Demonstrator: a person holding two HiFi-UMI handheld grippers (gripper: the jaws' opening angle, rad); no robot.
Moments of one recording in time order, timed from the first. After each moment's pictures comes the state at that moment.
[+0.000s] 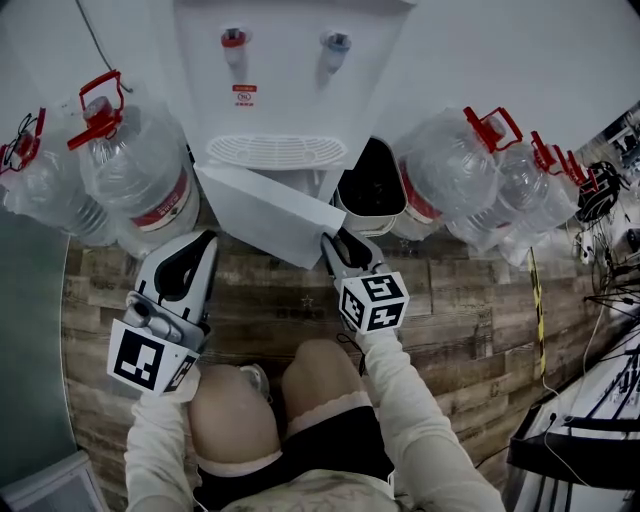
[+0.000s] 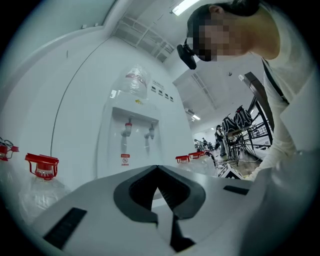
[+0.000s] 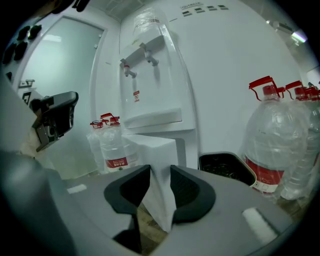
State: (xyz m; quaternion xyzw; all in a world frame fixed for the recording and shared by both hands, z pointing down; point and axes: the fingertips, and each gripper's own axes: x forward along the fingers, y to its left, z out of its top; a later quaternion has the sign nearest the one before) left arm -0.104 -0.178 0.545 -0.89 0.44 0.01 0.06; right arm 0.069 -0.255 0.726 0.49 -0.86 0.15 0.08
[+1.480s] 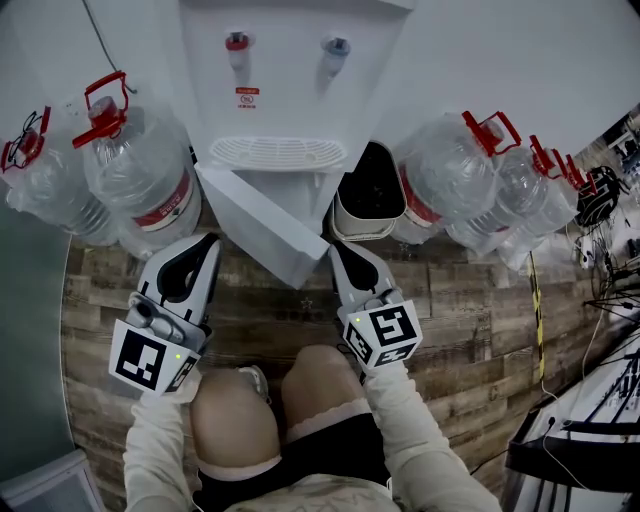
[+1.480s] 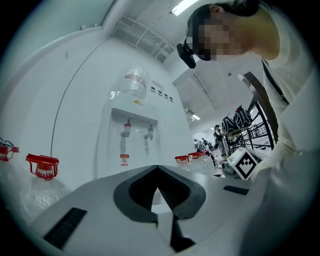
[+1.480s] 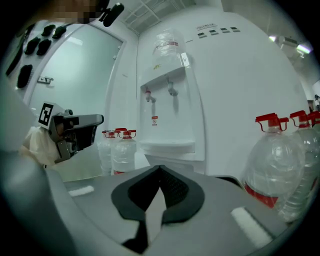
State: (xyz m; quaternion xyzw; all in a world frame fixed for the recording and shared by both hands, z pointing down) left arm -0.101 -0.171 0.543 -0.89 0.44 0.00 0.06; right arm 0.059 -0.209 0.649 0.47 -0.88 0.06 0.04
